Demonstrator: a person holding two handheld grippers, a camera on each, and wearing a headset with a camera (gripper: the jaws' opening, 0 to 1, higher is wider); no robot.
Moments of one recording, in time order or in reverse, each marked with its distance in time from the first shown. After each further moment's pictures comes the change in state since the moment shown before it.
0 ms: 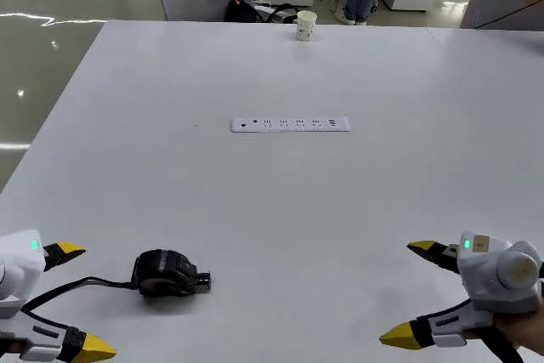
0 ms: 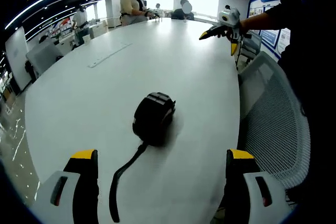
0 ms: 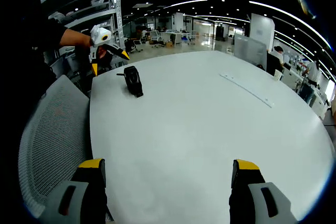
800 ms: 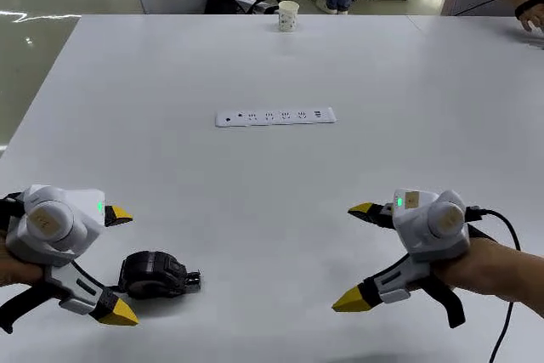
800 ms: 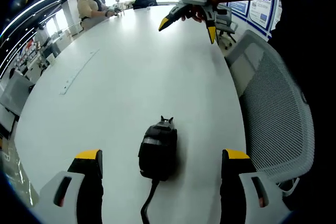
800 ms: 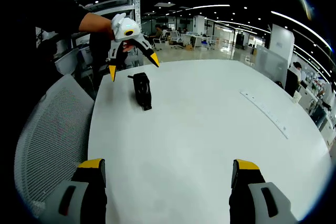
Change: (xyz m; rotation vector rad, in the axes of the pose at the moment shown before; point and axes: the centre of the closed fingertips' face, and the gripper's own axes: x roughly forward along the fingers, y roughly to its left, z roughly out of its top) left arm 0.048 0.008 0.043 0.280 0.122 -0.151; right arm 0.049 0.003 0.049 -0.142 -0.002 0.111
